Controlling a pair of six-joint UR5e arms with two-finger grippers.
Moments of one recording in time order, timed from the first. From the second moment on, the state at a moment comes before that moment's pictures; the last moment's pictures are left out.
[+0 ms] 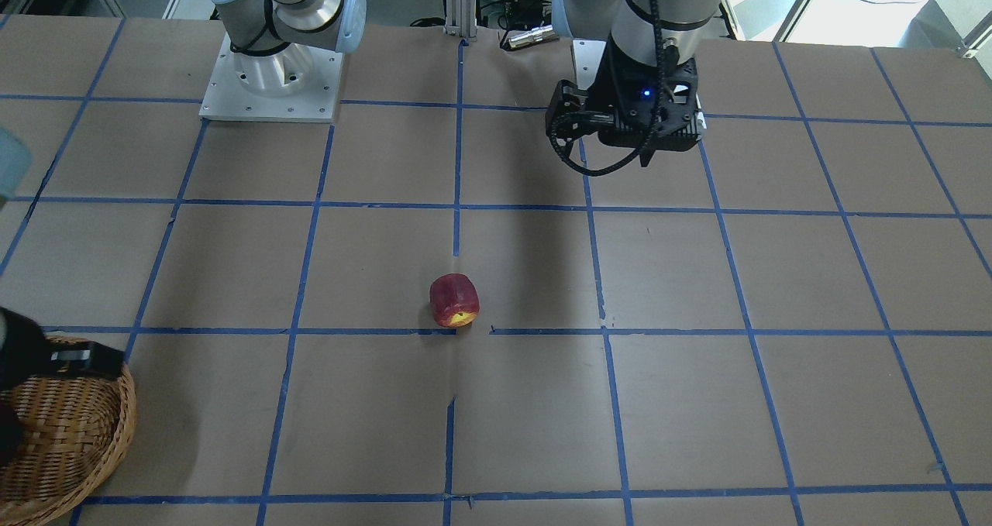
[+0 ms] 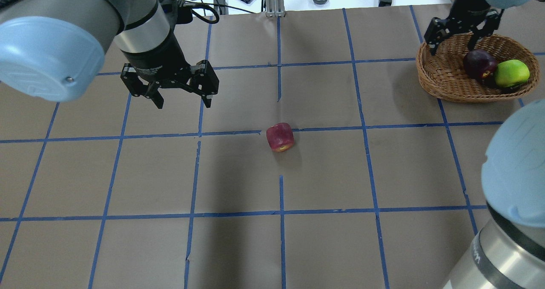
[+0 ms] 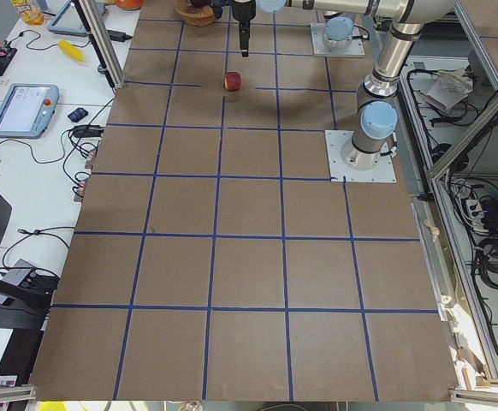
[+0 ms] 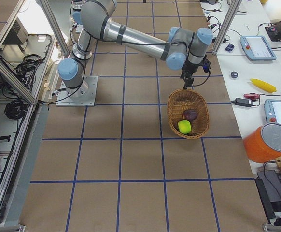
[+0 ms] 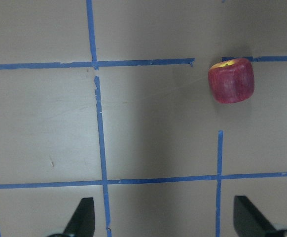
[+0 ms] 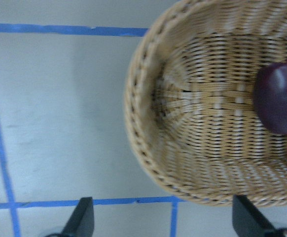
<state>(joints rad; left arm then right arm) -1.67 -1.58 -1.57 -1.60 1.55 -0.04 1.40 -1.06 1.25 -1.66 -1.69 -0.23</state>
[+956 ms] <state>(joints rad) -1.52 -1.56 -1.56 -1.64 1.53 0.04 1.86 -1.01 1.32 -1.75 -1.49 -0.07</state>
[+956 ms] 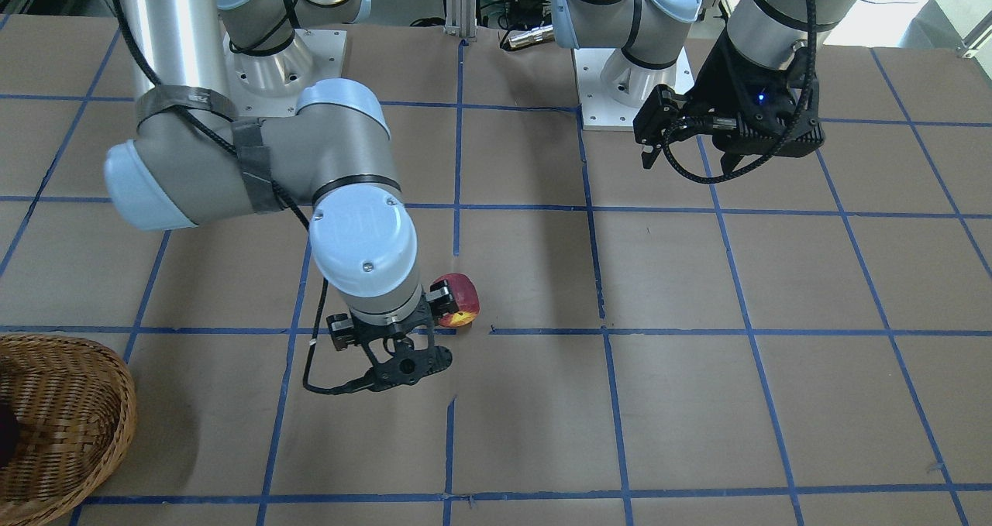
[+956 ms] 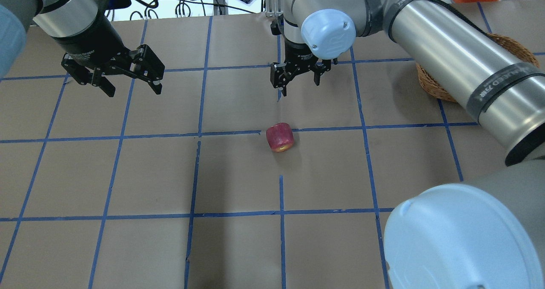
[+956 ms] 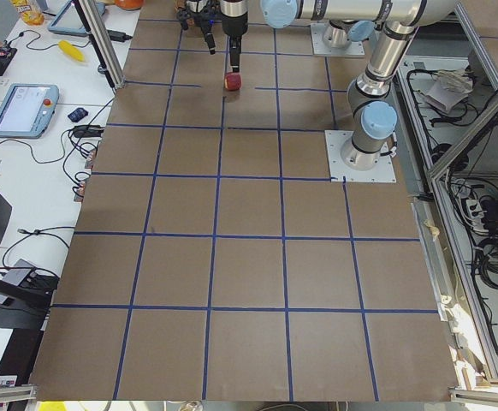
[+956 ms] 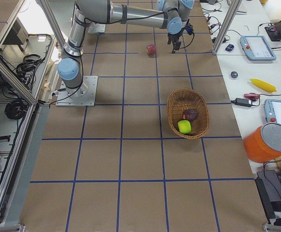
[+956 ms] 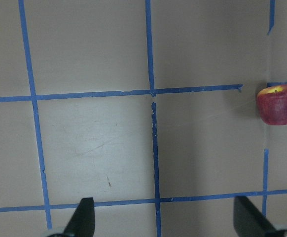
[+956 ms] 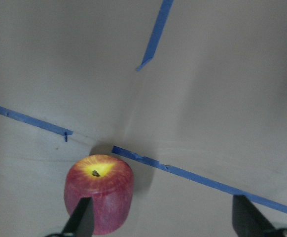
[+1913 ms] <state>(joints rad) -1.52 -1.54 -1.57 -1.65 1.52 0.03 1.91 -1.00 1.54 -1.99 -1.40 -0.03</state>
